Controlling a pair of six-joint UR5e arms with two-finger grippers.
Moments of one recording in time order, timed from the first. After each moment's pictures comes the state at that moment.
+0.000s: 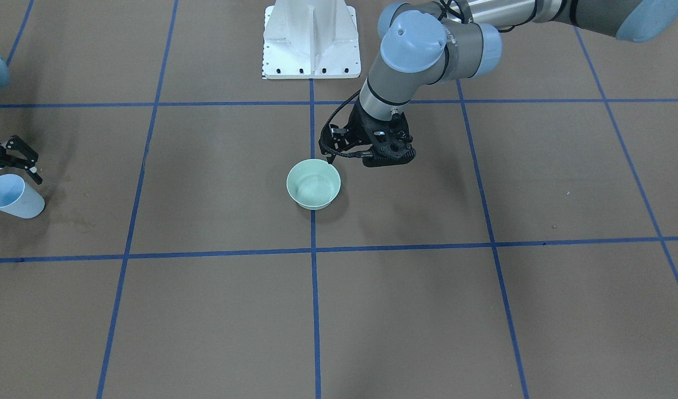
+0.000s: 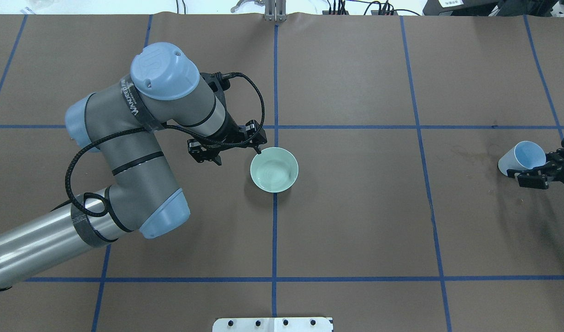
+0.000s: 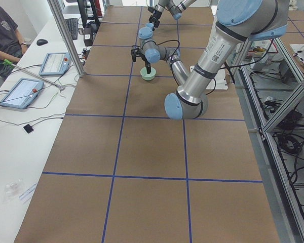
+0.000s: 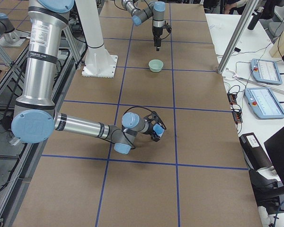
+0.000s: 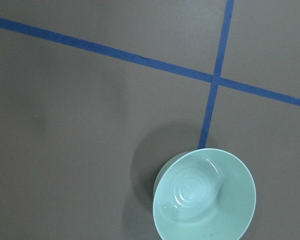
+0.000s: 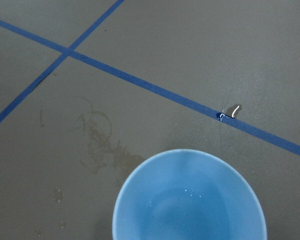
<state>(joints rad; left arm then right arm) -0.63 -2.27 -1.68 -1.70 -2.08 -1.41 0.94 -1.75 1.40 -0.11 1.94 0.58</state>
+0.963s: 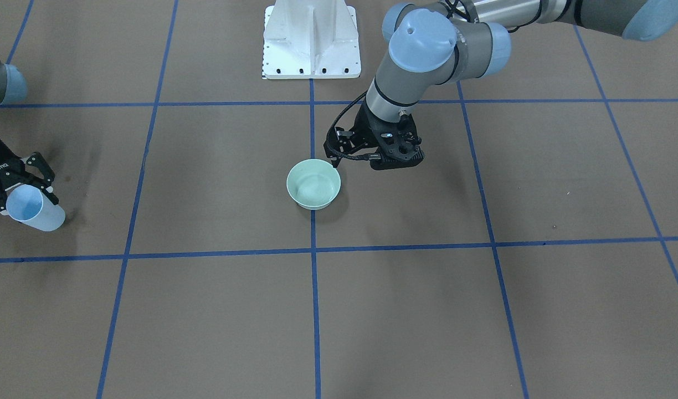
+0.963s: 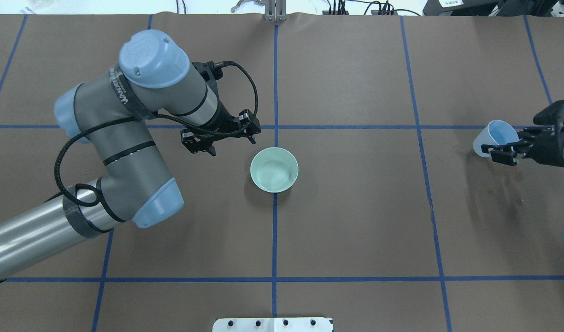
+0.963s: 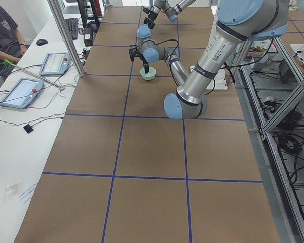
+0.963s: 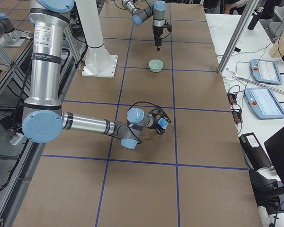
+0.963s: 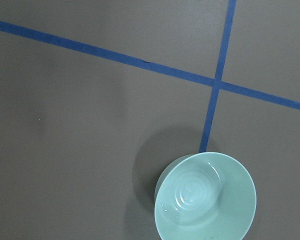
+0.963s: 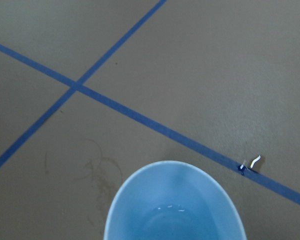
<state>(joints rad) -0.69 -2.25 -1.69 -1.70 -2.10 -1.38 0.94 -1.63 1.48 -0.25 1.91 0.57</state>
